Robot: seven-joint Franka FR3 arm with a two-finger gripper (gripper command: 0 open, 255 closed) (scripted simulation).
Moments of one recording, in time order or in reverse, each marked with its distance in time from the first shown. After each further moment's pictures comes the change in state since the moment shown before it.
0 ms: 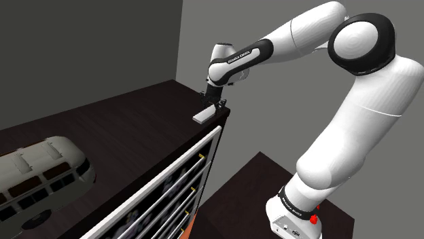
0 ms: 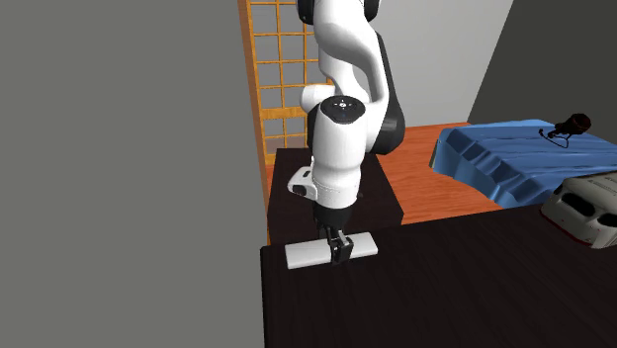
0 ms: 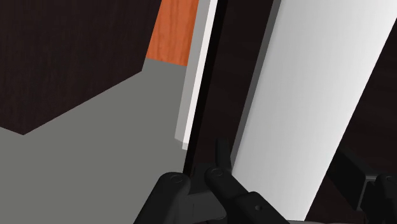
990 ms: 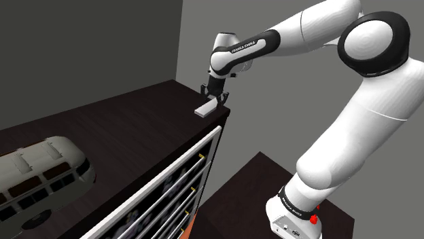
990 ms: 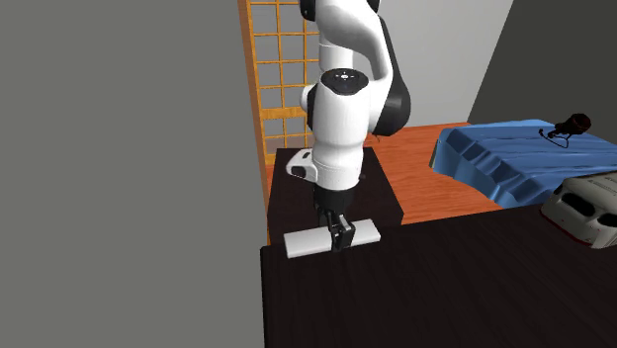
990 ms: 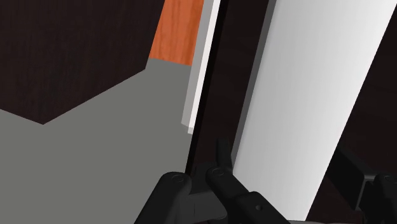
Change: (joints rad) arm -0.003 -0.063 0.001 0.038 0.019 -0.100 -0.016
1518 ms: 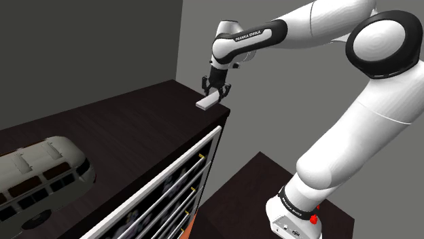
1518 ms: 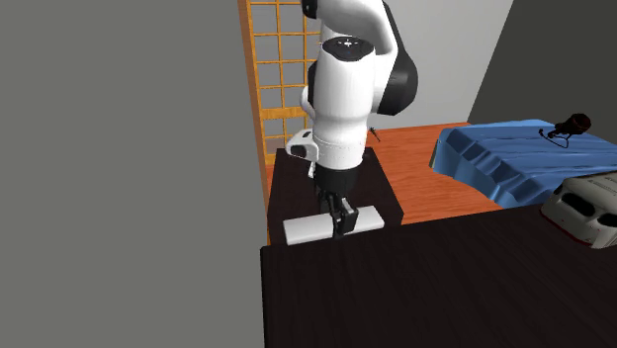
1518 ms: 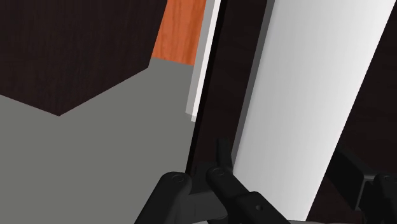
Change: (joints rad) arm 0.000 -0.049 0.000 0.057 0.013 -0.104 -0.009
